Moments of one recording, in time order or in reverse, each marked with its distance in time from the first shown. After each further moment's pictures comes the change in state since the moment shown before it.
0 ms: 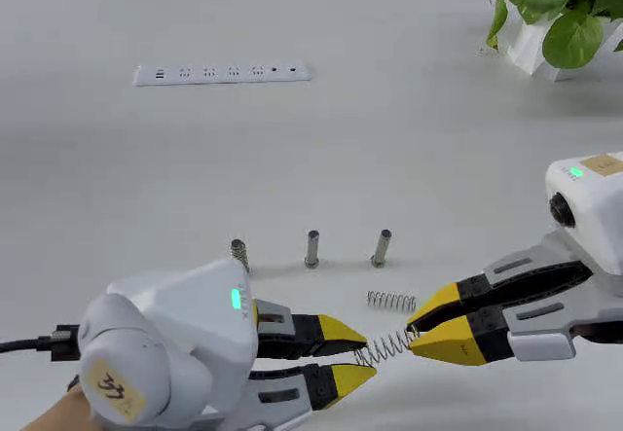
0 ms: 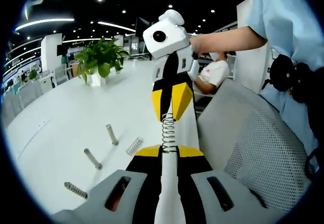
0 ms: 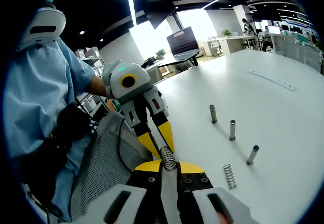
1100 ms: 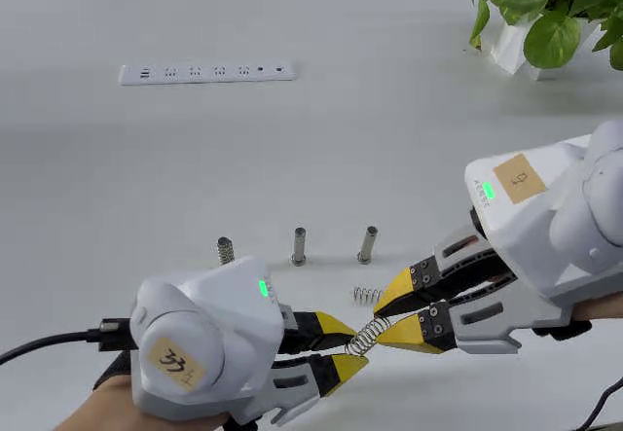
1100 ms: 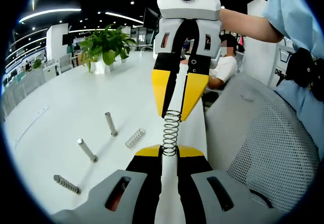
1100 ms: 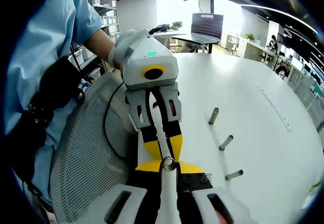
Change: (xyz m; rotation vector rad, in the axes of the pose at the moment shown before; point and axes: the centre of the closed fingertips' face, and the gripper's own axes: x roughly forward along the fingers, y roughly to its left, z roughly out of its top) left arm 0.020 0.008 -0.018 -0.057 0.052 0.041; right arm 0.011 -0.003 0.000 -0.324 0.245 -0.110
